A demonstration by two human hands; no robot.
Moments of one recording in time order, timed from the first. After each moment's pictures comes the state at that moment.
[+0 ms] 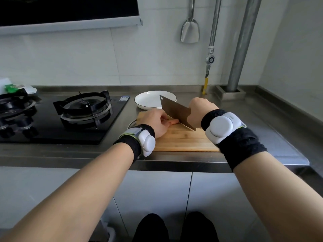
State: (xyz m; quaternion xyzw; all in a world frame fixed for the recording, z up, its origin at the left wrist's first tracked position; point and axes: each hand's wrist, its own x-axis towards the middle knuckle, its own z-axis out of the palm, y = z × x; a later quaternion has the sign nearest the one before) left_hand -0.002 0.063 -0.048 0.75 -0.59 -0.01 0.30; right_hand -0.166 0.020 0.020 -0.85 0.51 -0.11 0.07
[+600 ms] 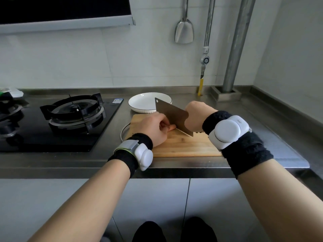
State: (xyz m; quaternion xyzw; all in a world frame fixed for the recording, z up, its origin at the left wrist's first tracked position) left_hand -0.007 0.061 -0.060 0.69 -0.64 0.02 0.35; right_hand -0.167 0.019 0.025 -0.85 0.51 -0.06 0.10
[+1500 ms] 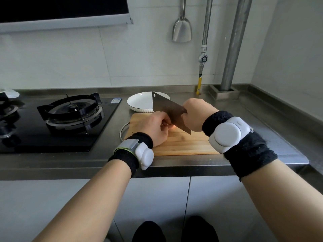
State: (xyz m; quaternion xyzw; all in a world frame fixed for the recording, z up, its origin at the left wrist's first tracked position) left_hand 0.000 0.047 -0.072 0.66 -0.67 0.02 0.35; right_hand -0.165 0.025 0.019 -0.86 0.49 -0.11 0.07
